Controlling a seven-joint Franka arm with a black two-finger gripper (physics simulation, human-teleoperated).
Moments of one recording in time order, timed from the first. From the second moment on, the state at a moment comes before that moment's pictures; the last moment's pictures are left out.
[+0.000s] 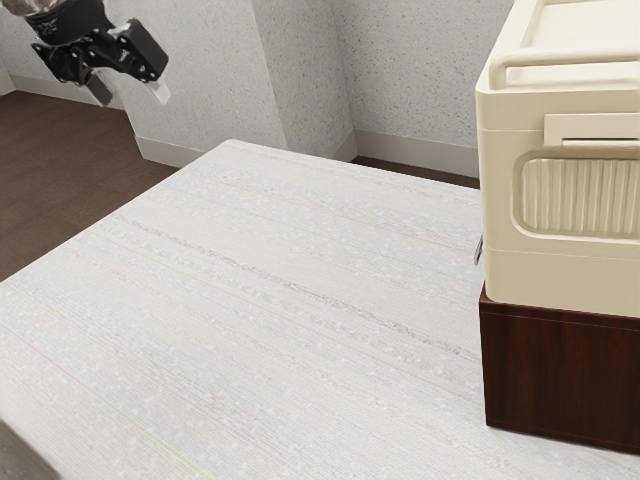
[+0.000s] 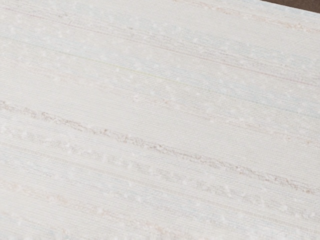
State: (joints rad) arm 0.94 -0.06 -0.65 -1.19 0.03 1.49 -0.04
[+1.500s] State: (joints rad) arm 0.16 0.09 -0.15 -1.64 -0.46 1.94 -0.39
